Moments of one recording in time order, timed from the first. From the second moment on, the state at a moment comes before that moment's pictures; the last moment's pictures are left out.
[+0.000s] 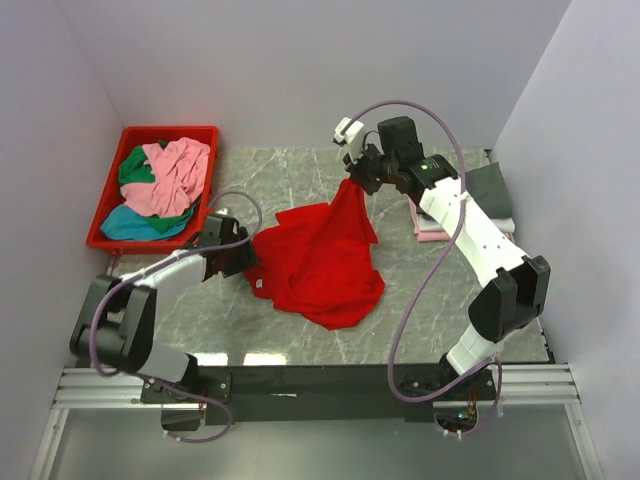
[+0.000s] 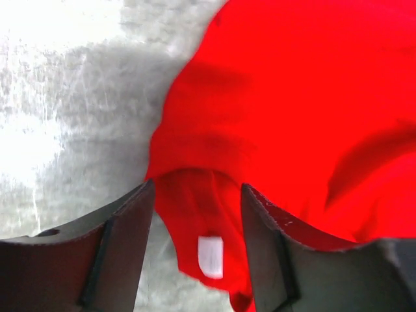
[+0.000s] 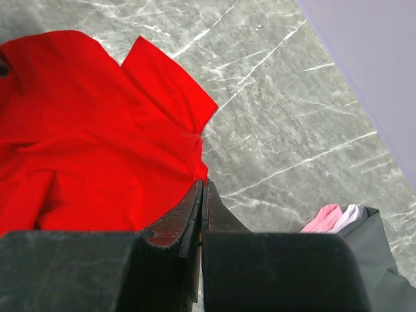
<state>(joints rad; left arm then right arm) -0.29 1.41 0.69 -0.17 0.04 -0.65 0.44 1.64 1.66 -0.64 -0.27 -0.48</state>
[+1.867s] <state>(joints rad) -0.28 0.97 1.00 0.00 0.11 -0.54 0.36 1.56 1.79 -0.35 -0.02 -0.54</state>
